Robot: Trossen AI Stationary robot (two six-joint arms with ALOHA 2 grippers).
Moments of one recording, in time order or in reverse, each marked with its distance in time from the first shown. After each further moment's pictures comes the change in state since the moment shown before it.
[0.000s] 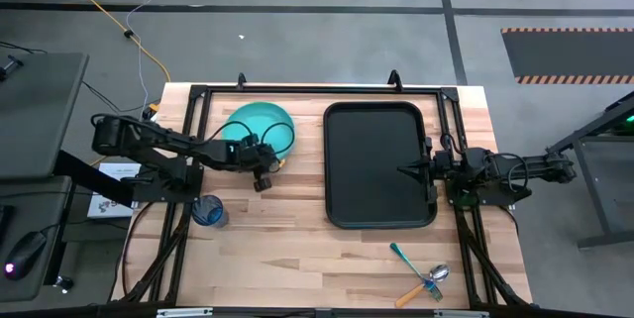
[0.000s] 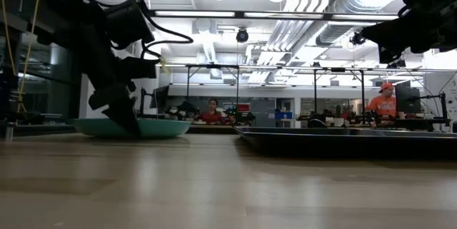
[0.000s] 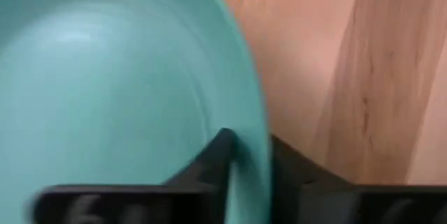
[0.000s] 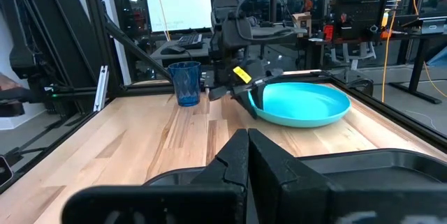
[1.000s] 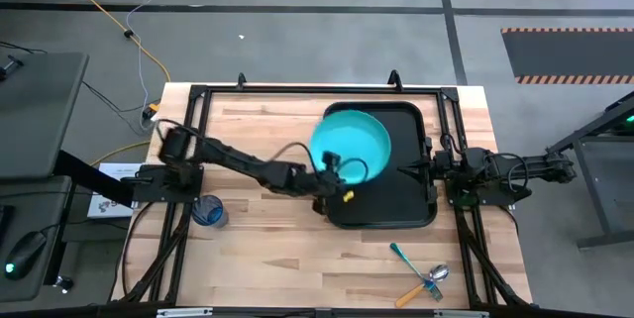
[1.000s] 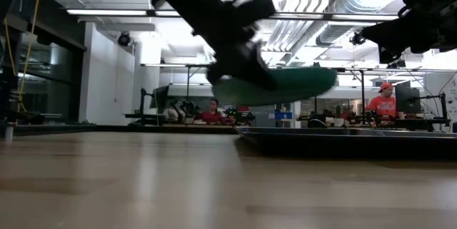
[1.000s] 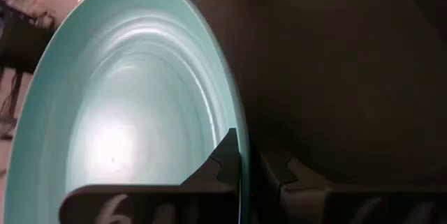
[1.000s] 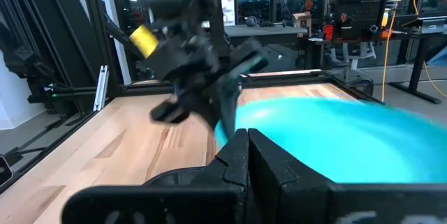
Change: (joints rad) left arm -0.249 0.561 0.756 0.144 -0.122 0.592; right arm 0.000 0.001 0.000 0.000 0.000 0.000
